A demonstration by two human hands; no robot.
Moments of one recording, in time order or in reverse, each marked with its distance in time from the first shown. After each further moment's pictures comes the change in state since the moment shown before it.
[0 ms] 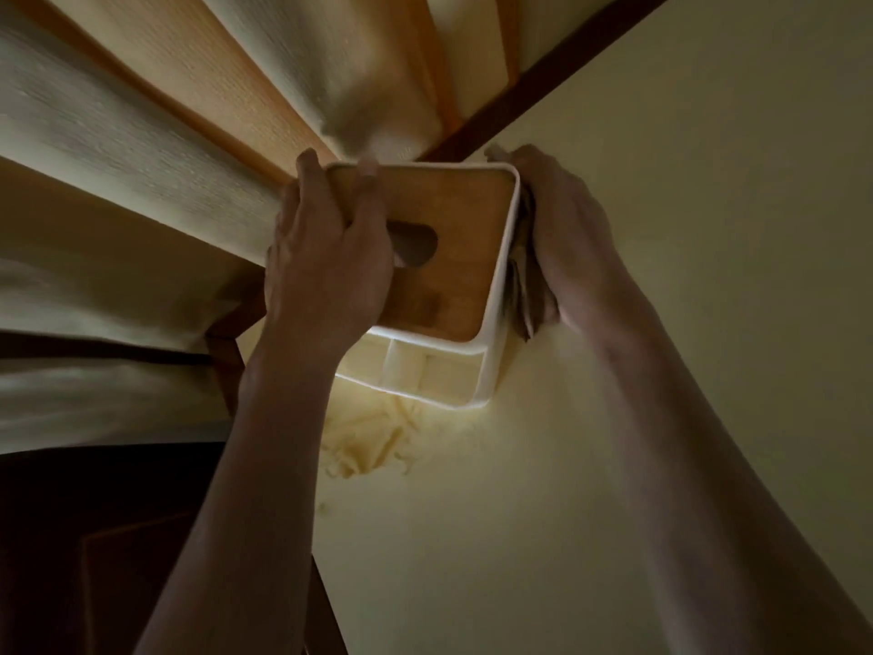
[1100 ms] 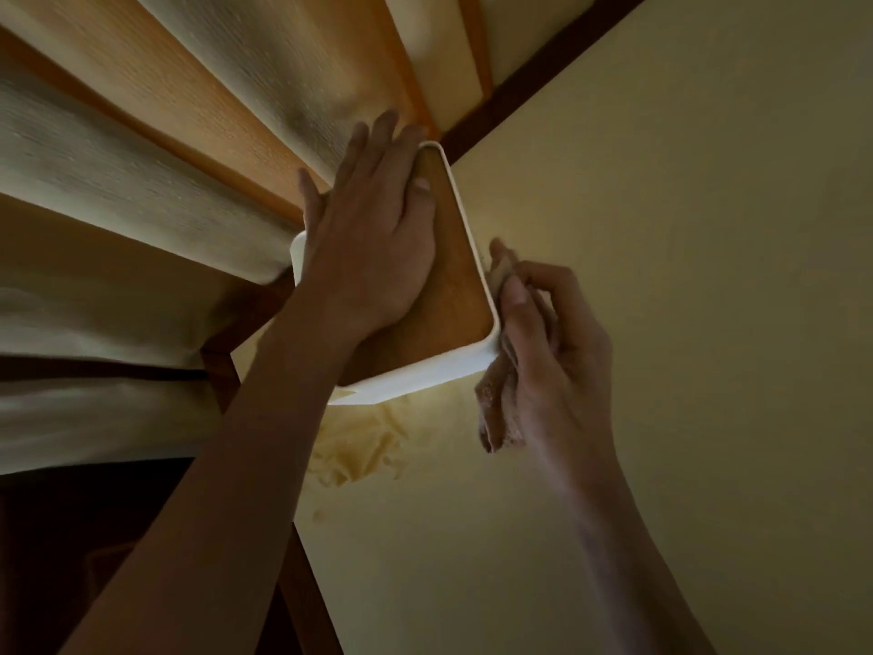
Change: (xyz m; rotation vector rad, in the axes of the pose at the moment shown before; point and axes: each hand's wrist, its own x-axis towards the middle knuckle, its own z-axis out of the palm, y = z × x) left_hand 0.017 0.019 0.022 0.267 -0.127 0.449; right_hand -0.095 0.028 0.010 0.358 0.150 -0.092
